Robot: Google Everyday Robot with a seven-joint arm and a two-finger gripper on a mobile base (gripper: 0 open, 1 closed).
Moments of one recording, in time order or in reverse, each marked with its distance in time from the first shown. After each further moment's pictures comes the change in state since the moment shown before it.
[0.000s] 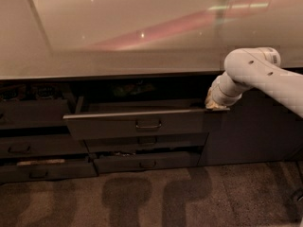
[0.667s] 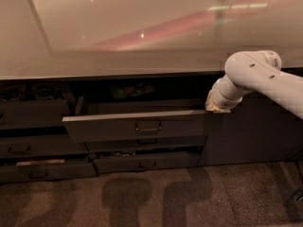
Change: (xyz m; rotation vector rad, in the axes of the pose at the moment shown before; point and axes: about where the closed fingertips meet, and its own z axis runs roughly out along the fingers) arm -0.003 0.011 0.001 -0.010 -0.004 -0.006
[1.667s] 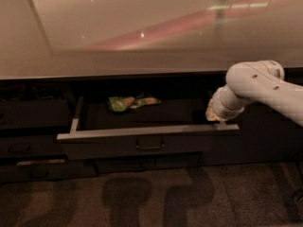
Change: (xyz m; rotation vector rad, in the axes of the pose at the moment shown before) arm -0.001 0.030 -0.002 -0.001 0.001 -0.003
